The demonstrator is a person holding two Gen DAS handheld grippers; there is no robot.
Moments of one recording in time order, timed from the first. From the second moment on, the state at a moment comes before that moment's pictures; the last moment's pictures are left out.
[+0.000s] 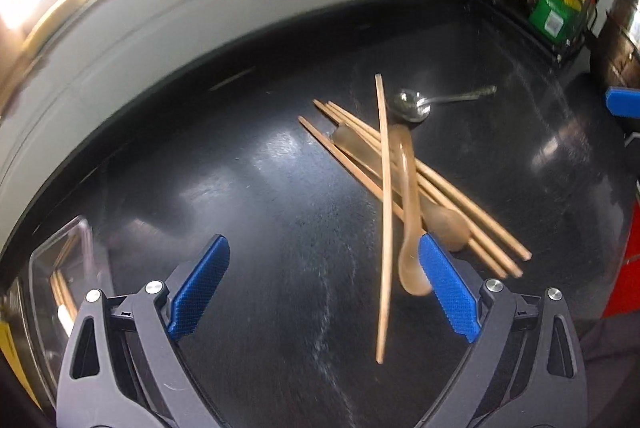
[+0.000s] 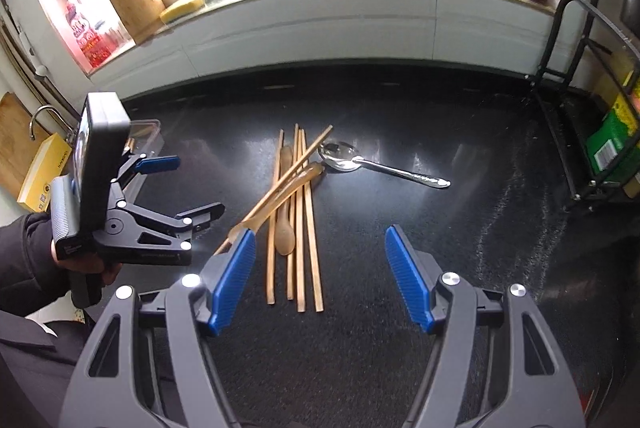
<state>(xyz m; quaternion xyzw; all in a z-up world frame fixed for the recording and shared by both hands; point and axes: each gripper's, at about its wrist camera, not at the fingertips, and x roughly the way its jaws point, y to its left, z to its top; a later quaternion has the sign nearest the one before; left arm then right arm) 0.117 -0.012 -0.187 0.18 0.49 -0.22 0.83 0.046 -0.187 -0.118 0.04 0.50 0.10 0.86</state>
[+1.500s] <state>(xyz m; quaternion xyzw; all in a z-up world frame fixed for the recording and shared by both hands) 0.142 -0.029 -0.204 0.18 0.47 -0.27 0.82 0.130 -0.135 -0.204 -0.10 0.55 0.15 0.82</state>
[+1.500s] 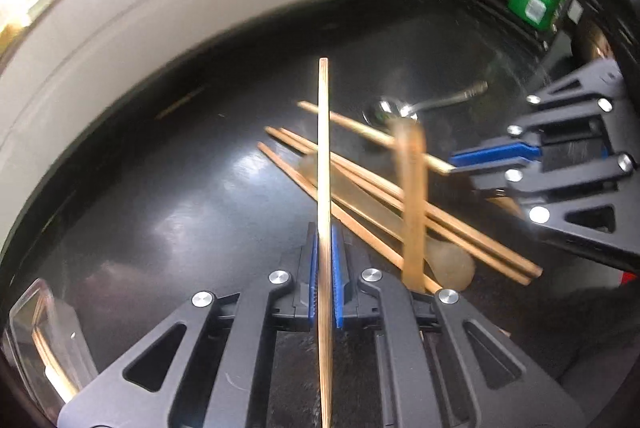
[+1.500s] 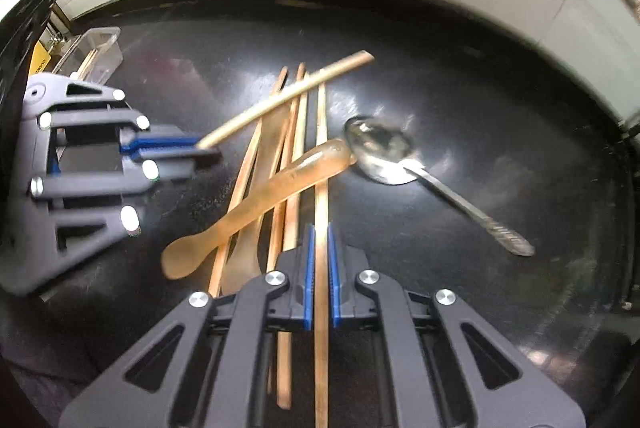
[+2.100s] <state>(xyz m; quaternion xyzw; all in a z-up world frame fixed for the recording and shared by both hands) 0.085 0.013 -0.089 0.04 0.45 -0.18 0.87 0.053 -0.145 -0.087 -0.10 0.42 0.08 0.90</state>
